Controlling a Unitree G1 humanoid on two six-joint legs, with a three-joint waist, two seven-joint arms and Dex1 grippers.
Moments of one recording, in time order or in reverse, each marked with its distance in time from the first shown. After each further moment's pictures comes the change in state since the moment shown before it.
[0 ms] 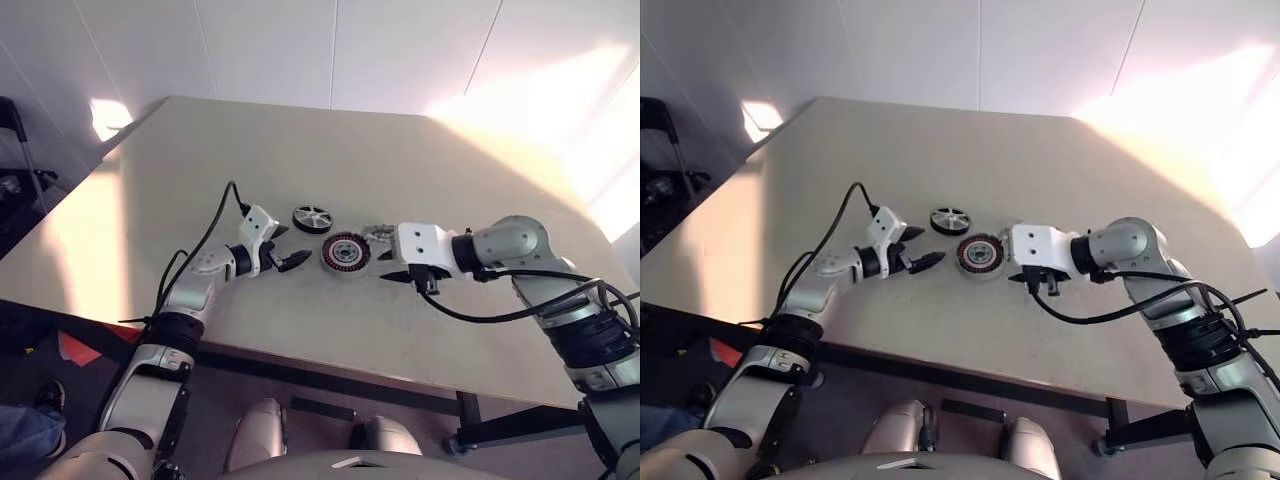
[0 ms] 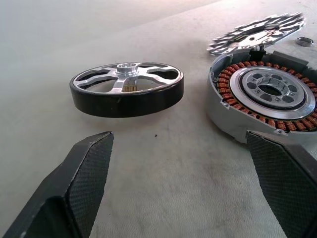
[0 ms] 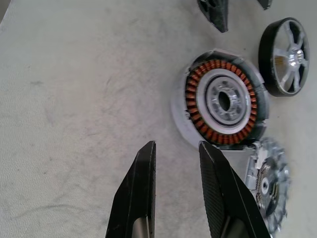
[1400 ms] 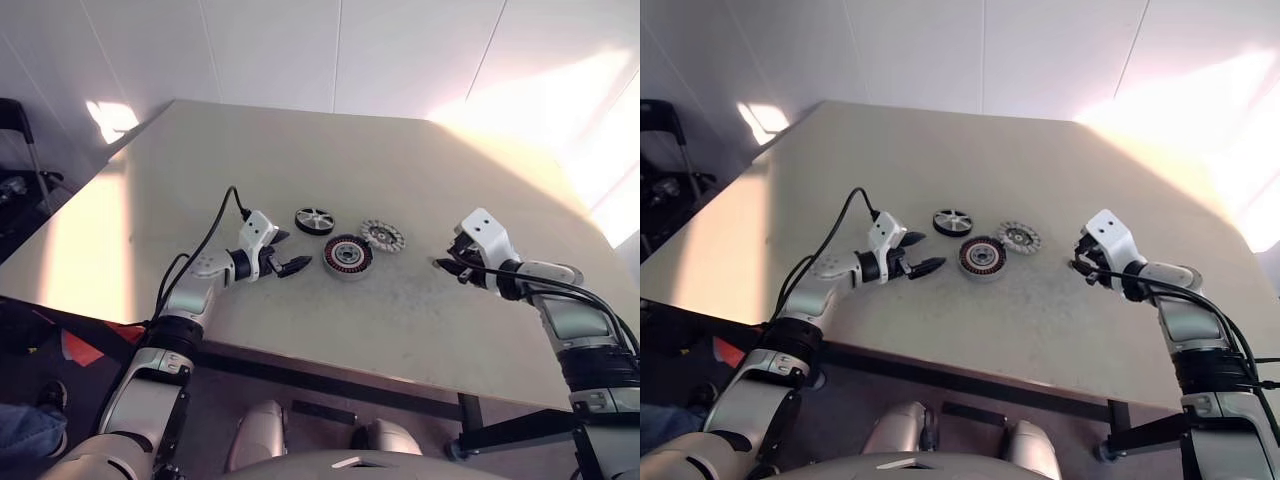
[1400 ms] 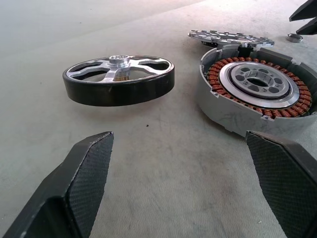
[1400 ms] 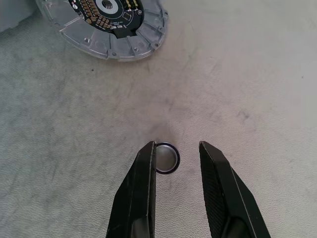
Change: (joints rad) left arm 0.015 0.001 0.004 0.002 0.003 0.010 -0.028; right arm 0.164 0.110 -0.318 0.310 0.082 0.239 -0.464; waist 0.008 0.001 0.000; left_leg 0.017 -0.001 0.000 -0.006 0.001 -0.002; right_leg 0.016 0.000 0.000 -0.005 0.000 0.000
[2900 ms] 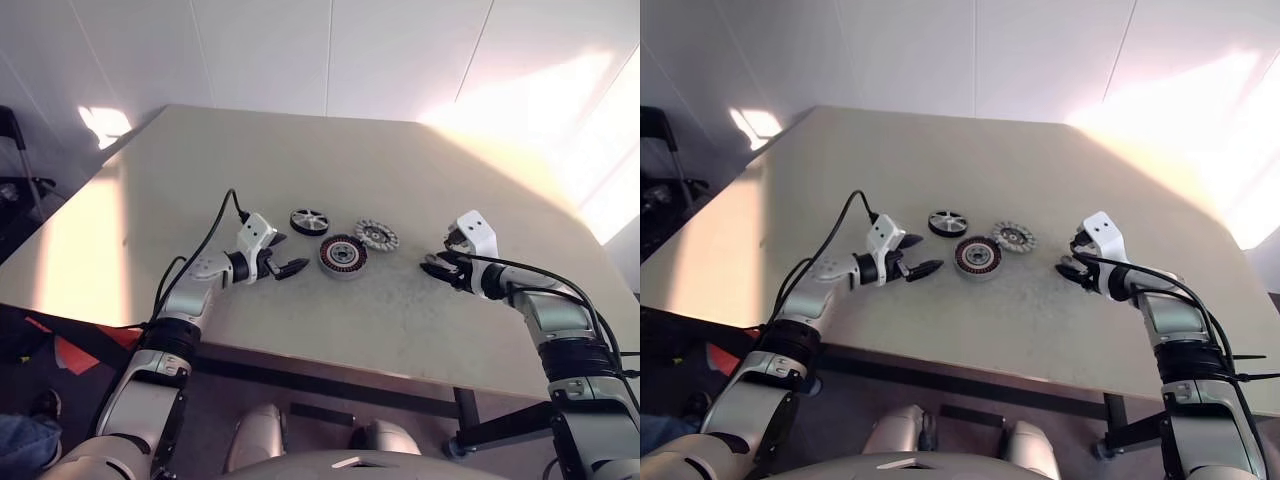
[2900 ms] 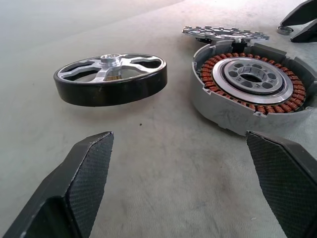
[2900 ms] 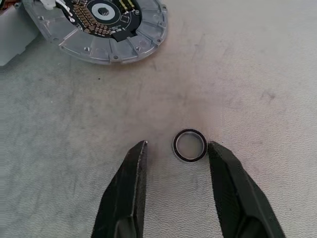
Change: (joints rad) left arm 0.012 0.011 -0.005 -0.002 0.013 0.000 0.007; right arm -0.062 0.077 -0.006 0.128 0.077 0.069 -0.021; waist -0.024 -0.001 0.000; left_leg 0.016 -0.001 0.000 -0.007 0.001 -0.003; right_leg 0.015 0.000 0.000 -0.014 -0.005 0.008
